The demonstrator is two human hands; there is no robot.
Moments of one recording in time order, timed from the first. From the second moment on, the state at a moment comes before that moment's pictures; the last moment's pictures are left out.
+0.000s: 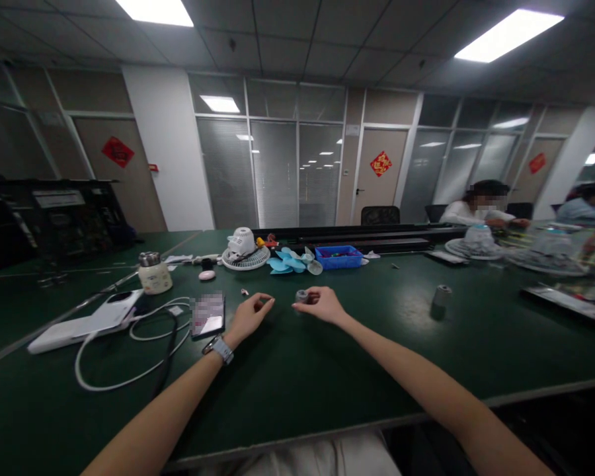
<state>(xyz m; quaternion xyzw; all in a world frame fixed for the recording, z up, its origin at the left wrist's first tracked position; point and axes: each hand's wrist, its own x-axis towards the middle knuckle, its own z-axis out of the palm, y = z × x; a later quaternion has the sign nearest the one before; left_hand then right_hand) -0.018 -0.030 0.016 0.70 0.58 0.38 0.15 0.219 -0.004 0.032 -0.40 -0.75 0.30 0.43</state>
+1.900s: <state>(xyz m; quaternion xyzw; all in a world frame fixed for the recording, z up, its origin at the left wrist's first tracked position) -0.039 -0.014 -0.002 0.73 0.61 0.28 0.08 0.431 0.071 -0.003 -0.79 -0.44 -0.02 0.43</state>
